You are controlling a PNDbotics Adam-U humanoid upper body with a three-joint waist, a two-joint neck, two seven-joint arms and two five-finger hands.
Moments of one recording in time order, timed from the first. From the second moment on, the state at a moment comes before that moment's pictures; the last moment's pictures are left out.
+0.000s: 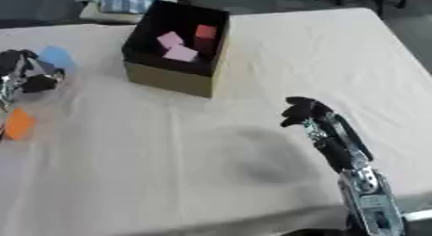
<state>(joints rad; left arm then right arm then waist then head) -0.91 0.37 0.05 -0.67 -1.06 0.22 -0.02 -0.12 -0.15 -0.07 -1.63 0.01 -0.29 0.37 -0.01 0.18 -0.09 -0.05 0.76</state>
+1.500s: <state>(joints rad) -1.00 0.27 -0.23 -1.02 -0.90 -0.07 -0.17 -0.12 -0.15 -0.07 -1.63 0.01 -0.28 0.38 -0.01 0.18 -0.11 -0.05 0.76</state>
